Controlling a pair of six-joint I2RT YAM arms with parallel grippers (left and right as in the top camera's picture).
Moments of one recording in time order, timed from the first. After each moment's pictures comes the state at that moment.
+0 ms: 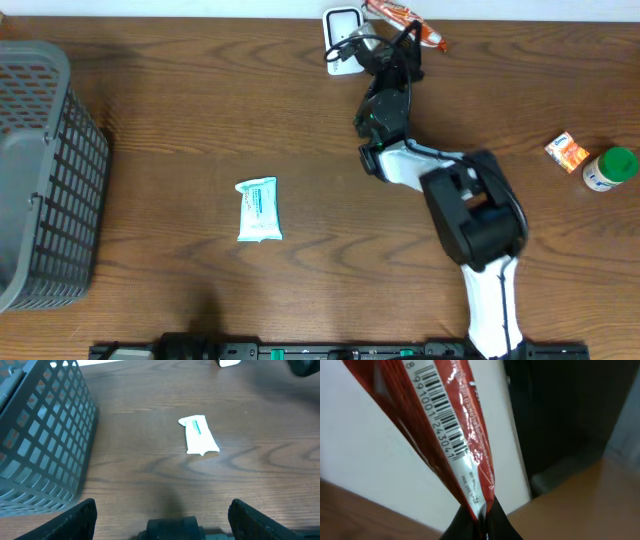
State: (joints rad) left arm -0.02 0.17 1.28 -1.65 0.01 0.12; right arm 0.47 2.27 1.33 1.34 0.85 -1.43
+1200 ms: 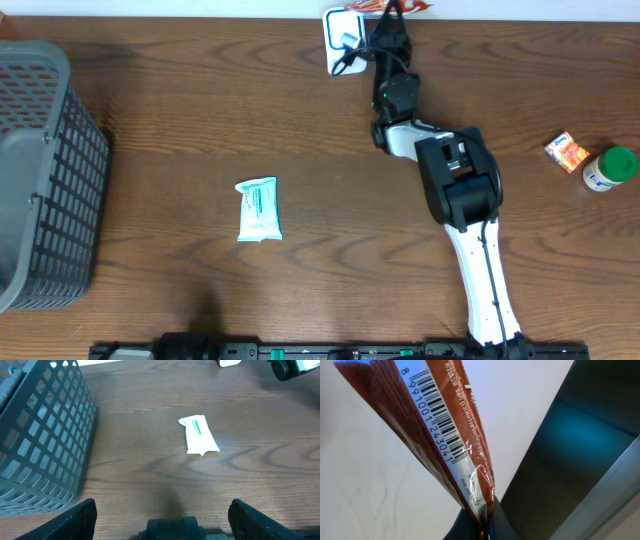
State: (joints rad) left arm -0.02 0.17 1.28 -1.65 0.01 0.12; right arm 0.32 2.60 1.68 1.38 0.37 -1.98
